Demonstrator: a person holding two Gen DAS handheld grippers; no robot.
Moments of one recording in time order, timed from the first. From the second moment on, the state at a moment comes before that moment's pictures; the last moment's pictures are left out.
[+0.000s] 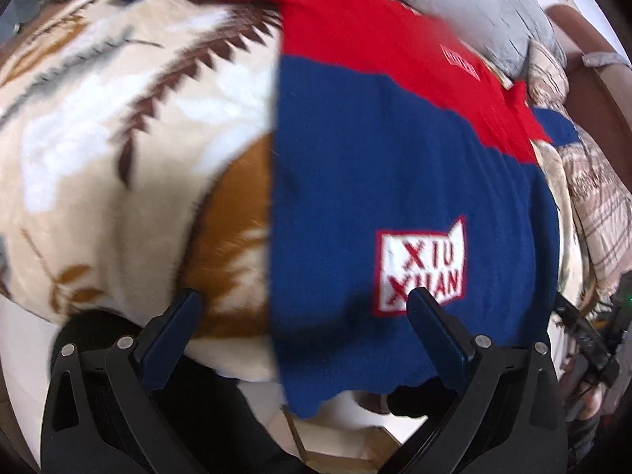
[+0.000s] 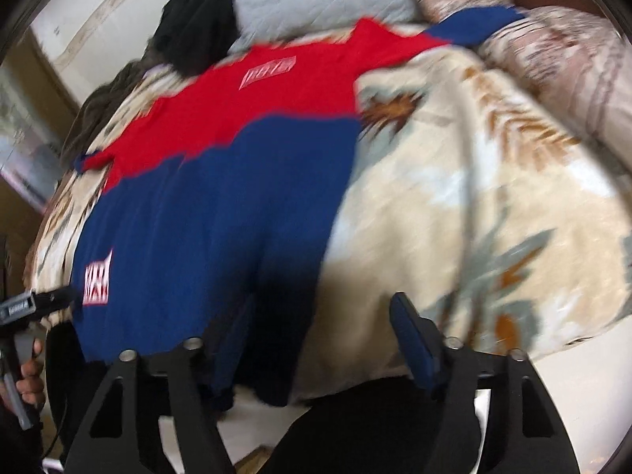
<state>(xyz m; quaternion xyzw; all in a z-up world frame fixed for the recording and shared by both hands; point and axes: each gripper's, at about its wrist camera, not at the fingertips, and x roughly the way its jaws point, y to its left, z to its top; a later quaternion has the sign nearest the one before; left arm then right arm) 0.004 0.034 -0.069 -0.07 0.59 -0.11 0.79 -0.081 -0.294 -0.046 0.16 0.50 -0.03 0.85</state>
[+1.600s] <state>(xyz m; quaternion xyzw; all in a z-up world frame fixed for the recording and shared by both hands) 0.093 0.008 -0.021 -0.02 0.54 -0.14 0.83 0.004 -0.374 -0.006 0.23 0.41 -0.05 0.88</state>
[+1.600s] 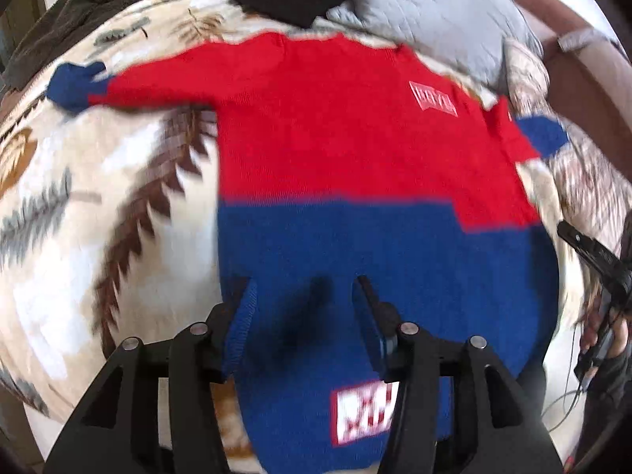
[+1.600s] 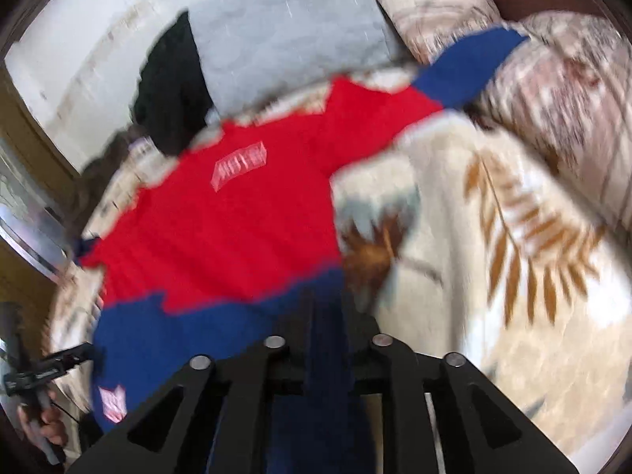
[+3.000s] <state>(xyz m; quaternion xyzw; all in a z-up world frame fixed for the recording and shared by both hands) 0.249 -0.069 -0.030 -0.05 0.52 -0.19 0.83 0.144 -0.624 0.020 0.27 0.27 -0.37 0.85</state>
